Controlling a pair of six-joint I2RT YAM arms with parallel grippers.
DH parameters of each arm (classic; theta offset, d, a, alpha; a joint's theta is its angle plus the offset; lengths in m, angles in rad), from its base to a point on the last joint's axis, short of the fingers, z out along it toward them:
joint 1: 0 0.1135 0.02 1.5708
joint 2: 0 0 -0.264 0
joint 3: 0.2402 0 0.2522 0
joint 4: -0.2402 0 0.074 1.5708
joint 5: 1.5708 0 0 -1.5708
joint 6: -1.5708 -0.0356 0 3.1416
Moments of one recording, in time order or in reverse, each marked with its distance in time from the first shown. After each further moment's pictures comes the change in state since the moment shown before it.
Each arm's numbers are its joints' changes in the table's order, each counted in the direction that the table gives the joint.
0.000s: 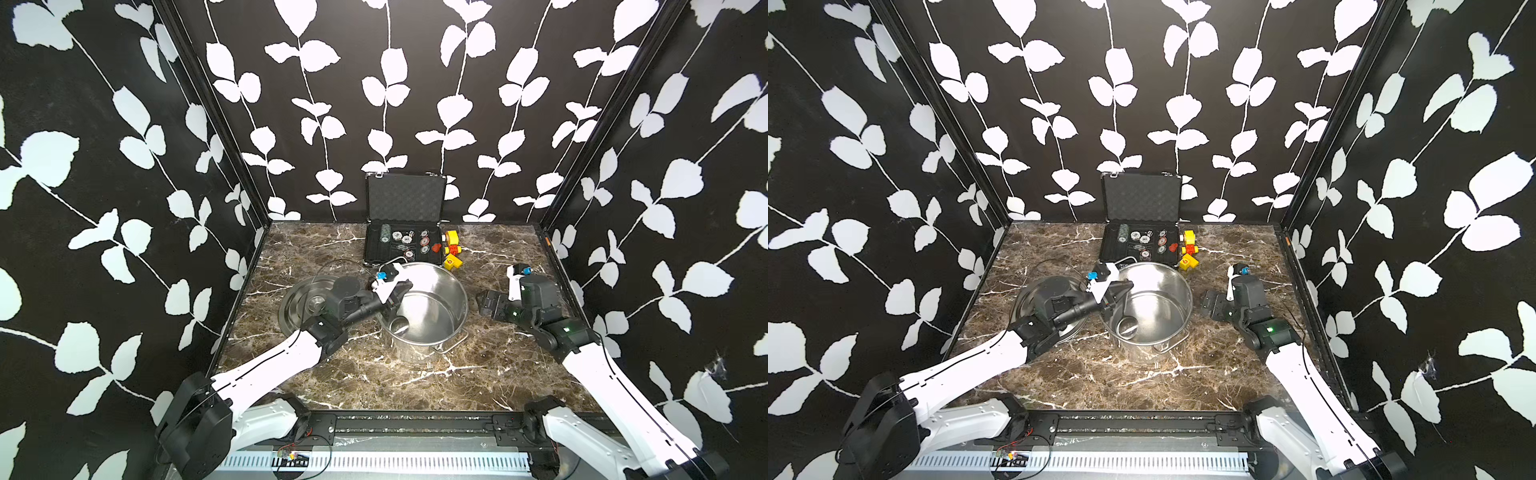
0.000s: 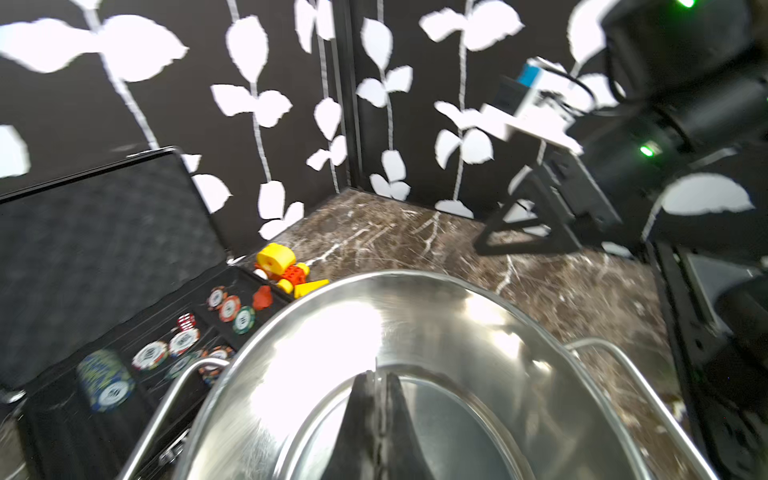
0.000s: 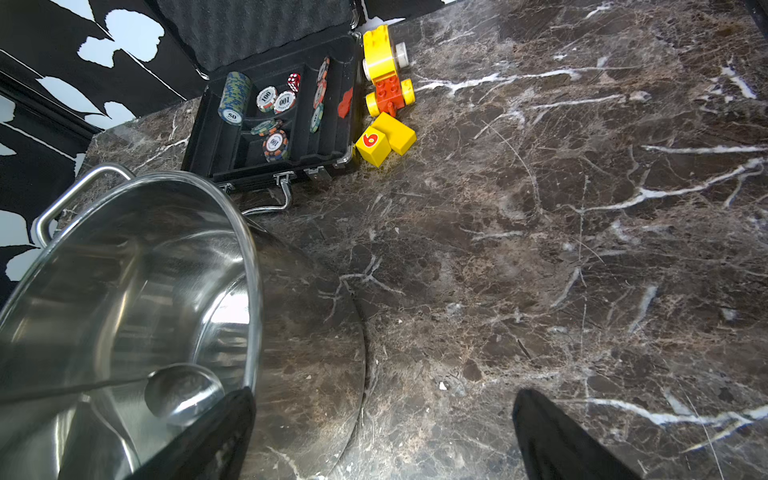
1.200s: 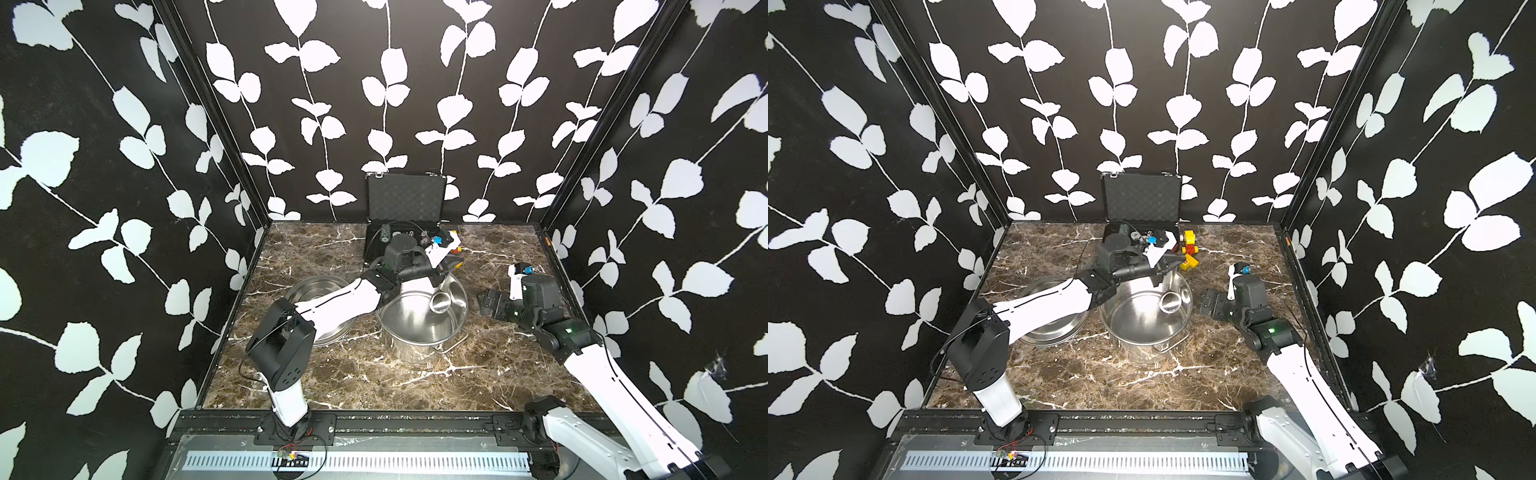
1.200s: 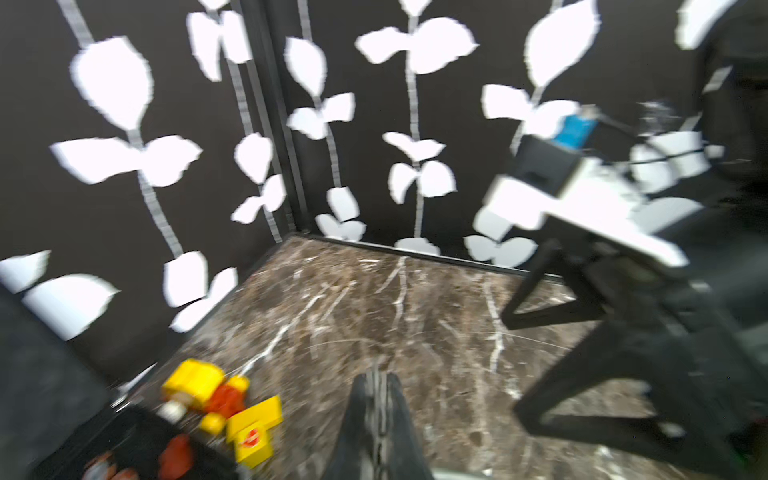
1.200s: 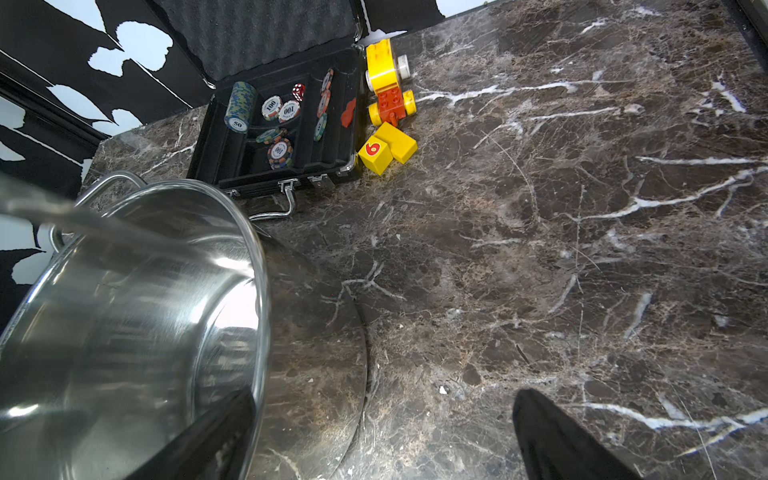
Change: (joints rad) left arm -0.122 -0.600 0.618 -0.037 0.183 -0.076; right arm 0.000 0.012 0.007 -0.002 0.005 0.004
